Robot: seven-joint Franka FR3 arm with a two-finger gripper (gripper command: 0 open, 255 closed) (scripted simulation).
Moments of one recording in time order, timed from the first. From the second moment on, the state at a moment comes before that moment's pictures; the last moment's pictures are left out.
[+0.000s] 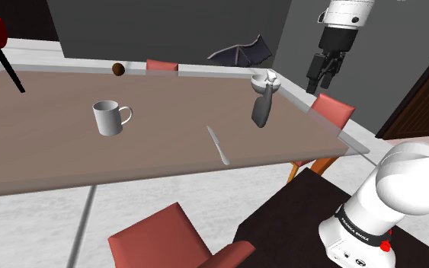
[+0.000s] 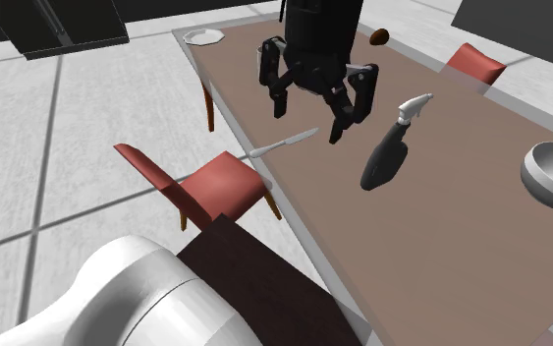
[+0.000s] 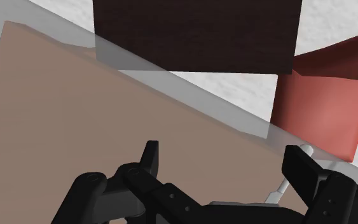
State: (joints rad) arm 0.02 -0.81 0.00 -2.35 0.00 1.48 0.03
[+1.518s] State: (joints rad) arm -0.03 -0.27 0.37 -2.39 0.03 2.16 0.62
